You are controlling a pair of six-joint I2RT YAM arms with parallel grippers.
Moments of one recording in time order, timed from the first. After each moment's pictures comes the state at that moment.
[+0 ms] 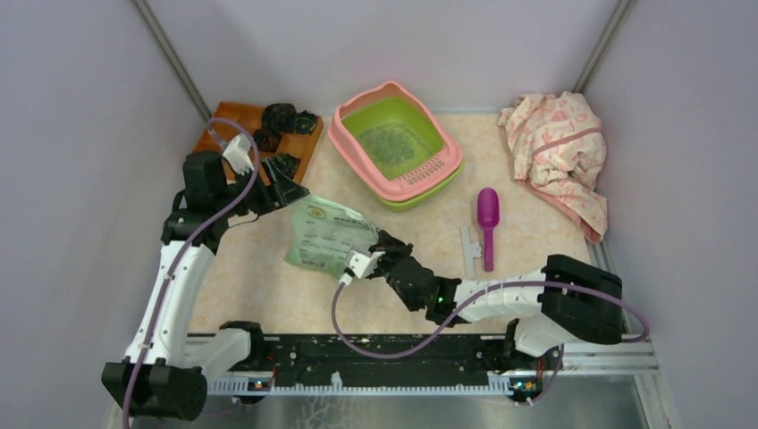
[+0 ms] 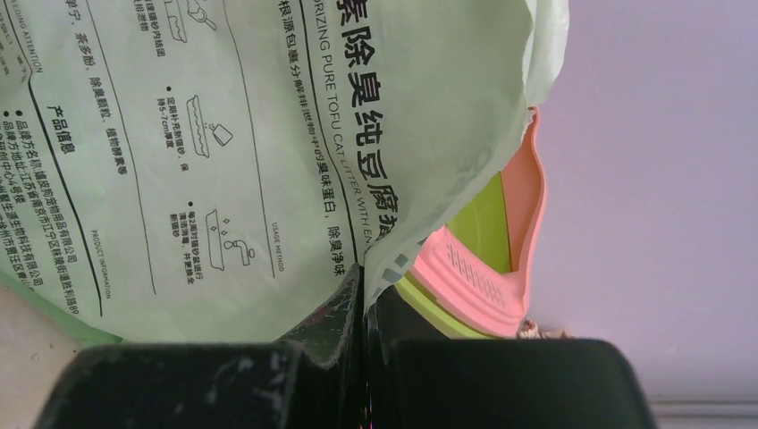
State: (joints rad) left arm -0.08 1.01 1.05 -0.53 0.54 -0.50; right arm 1.27 1.40 0.55 0.70 0.68 -0.81
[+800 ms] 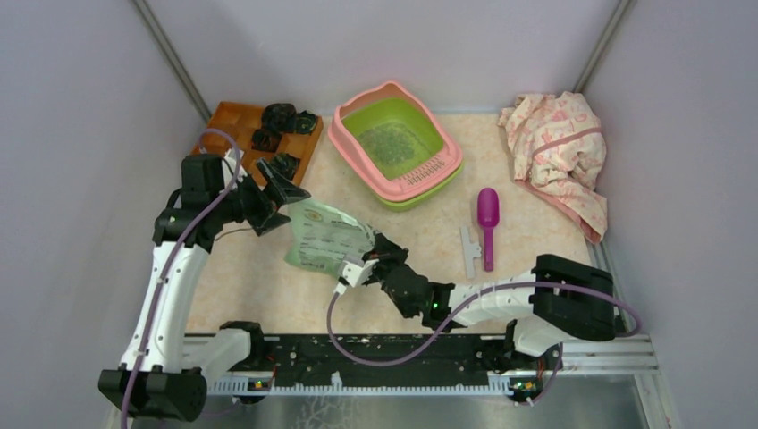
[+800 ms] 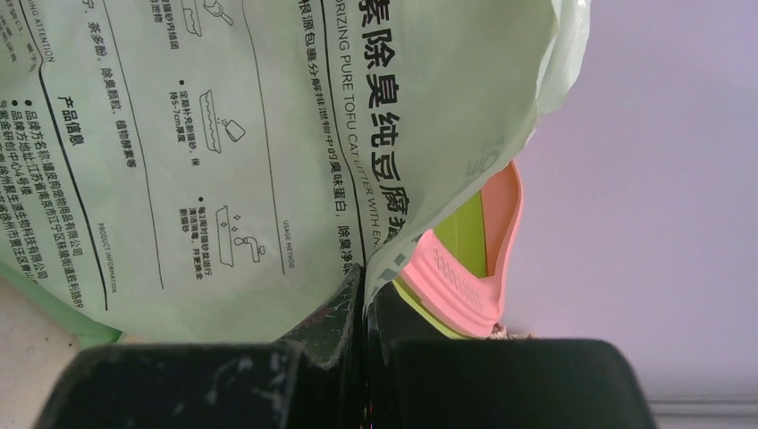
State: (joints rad) left arm -0.08 1.00 1.13 -0.80 0.52 -0.78; right arm 1.32 1.44 0.56 0.74 0.75 -0.90
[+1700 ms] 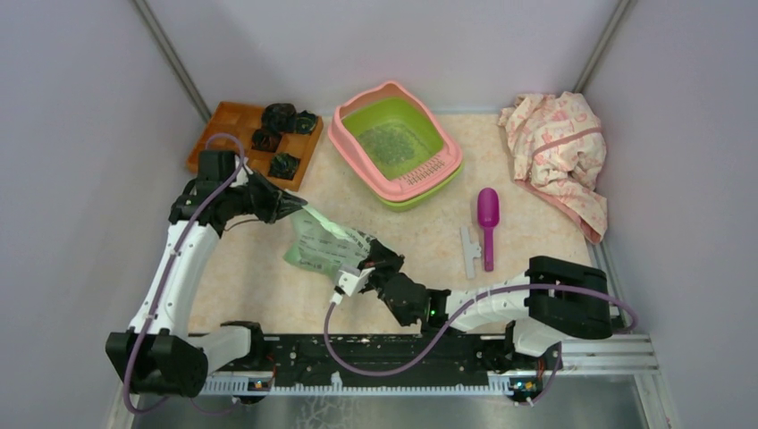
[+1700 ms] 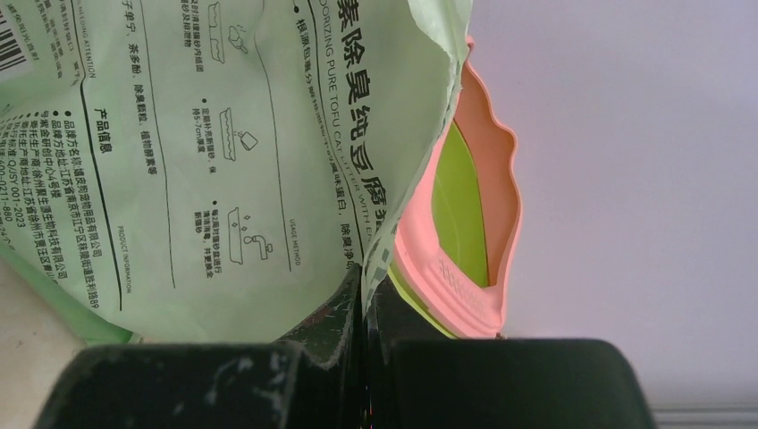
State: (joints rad) left arm -0.08 1.14 1.10 -0.74 0.50 -1.02; right arm 1.39 1.47 0.56 0.80 0.79 -0.91
